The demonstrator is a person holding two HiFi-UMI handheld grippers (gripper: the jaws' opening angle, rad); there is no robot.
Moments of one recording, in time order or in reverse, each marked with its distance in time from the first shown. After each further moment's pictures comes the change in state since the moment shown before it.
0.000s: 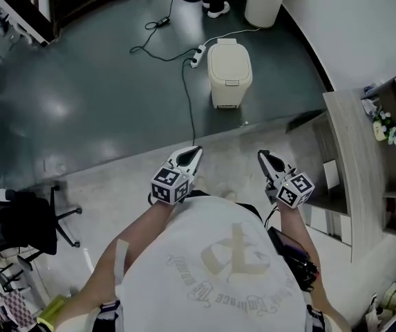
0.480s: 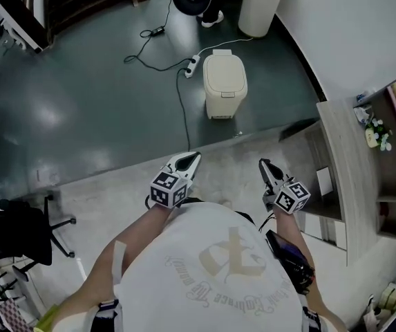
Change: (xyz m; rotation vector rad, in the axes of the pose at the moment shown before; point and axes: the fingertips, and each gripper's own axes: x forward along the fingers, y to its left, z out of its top) left arm 0.016 0.019 0.013 0.001 -0.002 -0.047; right arm 0.003 -0.034 -0.009 0.087 -0.021 -0.107
